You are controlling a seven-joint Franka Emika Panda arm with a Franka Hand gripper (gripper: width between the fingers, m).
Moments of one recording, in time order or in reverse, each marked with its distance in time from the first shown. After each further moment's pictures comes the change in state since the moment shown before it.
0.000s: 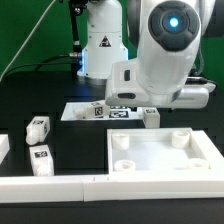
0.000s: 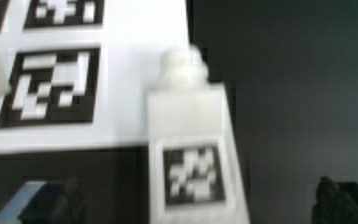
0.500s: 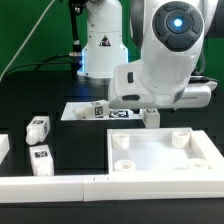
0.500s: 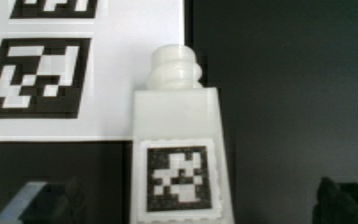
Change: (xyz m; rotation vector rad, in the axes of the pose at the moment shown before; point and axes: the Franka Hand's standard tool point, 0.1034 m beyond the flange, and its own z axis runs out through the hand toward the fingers) arm 0.002 -0.003 0.002 0.000 0.036 -0.033
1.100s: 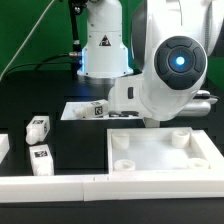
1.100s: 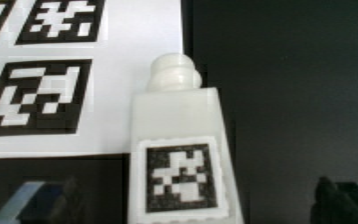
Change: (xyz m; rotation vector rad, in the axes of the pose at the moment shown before) arm 0.006 0.002 0.008 -0.005 -0.164 0.042
